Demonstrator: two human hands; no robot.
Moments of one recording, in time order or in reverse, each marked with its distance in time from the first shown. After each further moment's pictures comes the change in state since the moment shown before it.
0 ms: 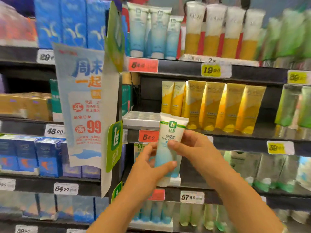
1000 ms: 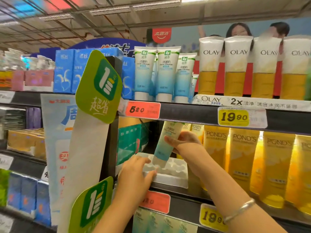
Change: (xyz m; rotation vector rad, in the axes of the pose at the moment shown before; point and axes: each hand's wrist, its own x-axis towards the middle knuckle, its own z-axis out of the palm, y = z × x) left_hand 0.135 0.010 -0.024 1.076 0.450 0.242; right_hand 0.190 -0.006 -0.016 0.062 0.035 0.097
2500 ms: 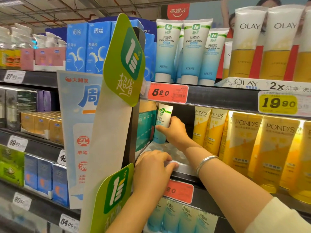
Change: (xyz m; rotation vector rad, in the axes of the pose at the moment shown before) left_hand -0.004 -0.007 0.001 0.061 -0.063 -0.031; right_hand 0.076 0.040 0.076 -0.420 -0.036 -0.113
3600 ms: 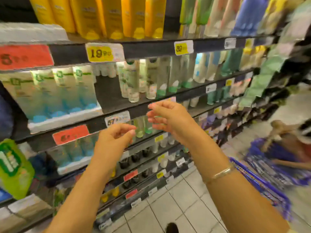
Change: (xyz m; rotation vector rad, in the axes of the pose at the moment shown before) left_hand -0.223 0.028 0.041 -0.964 -0.913 -0.241; right_hand -0.385 0.069 -0.101 0.411 0.448 0.651
